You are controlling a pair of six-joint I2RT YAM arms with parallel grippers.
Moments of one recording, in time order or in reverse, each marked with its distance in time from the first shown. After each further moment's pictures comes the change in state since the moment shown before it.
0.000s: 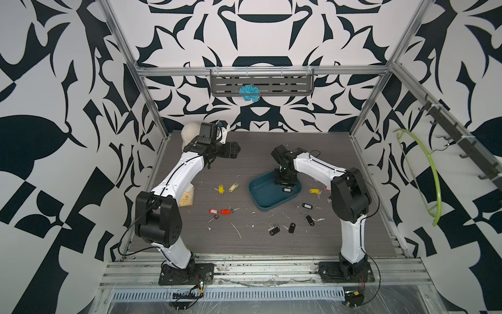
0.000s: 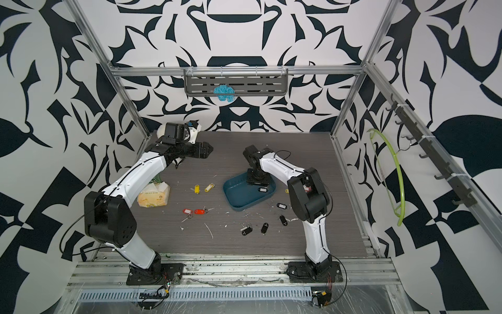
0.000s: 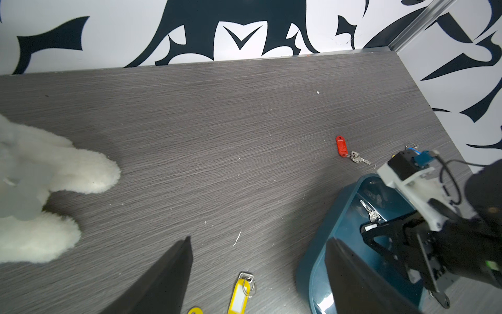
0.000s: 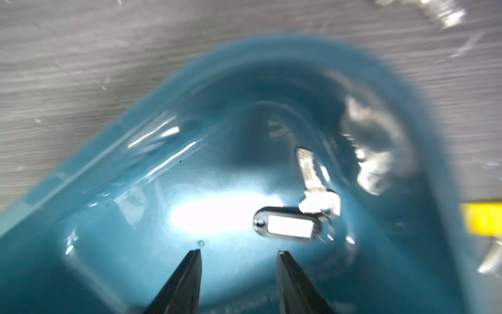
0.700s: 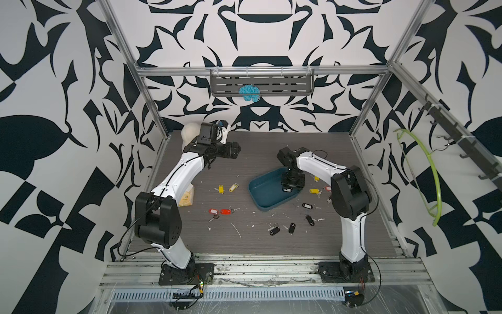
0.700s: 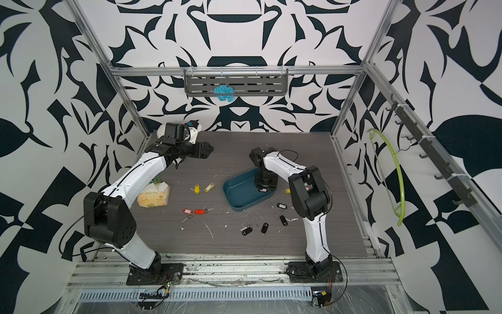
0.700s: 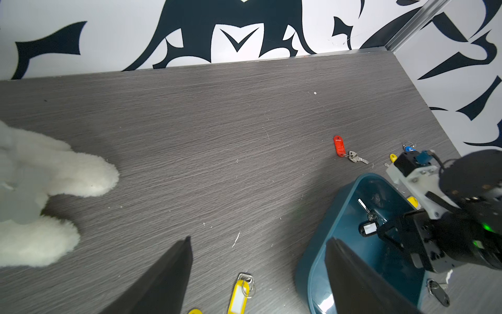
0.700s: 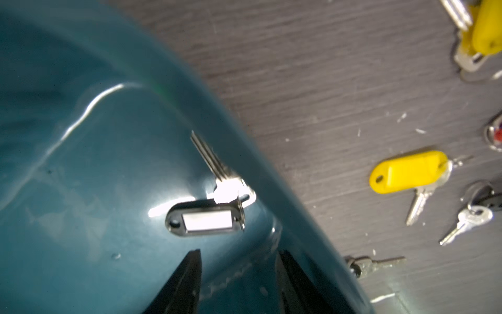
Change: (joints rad) left arm -0.003 -0.010 -0.002 0.006 0.003 0.013; right arm -0.046 0.050 -0.008 -0.116 0.066 0.058
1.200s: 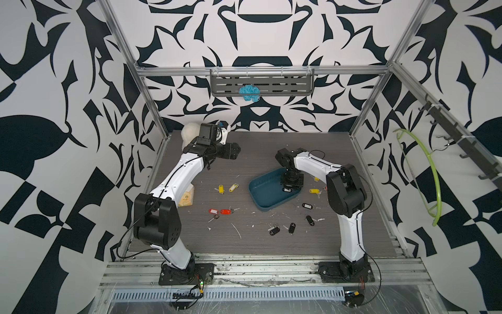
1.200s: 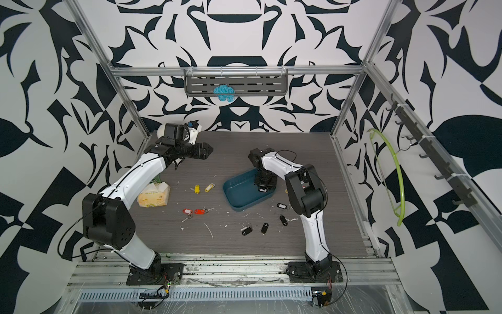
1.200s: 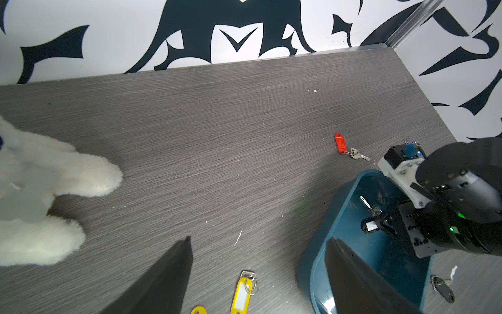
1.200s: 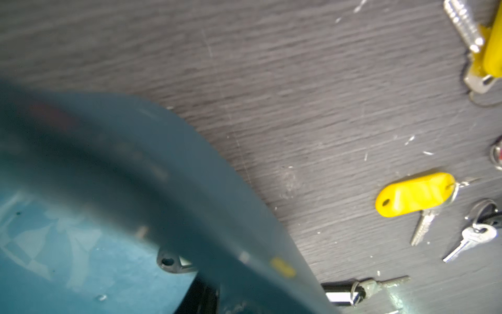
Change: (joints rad) left arm -0.001 -0.012 -0.016 -0.001 -0.003 0.016; right arm -0.001 0.042 0.021 0.011 0.032 -0.003
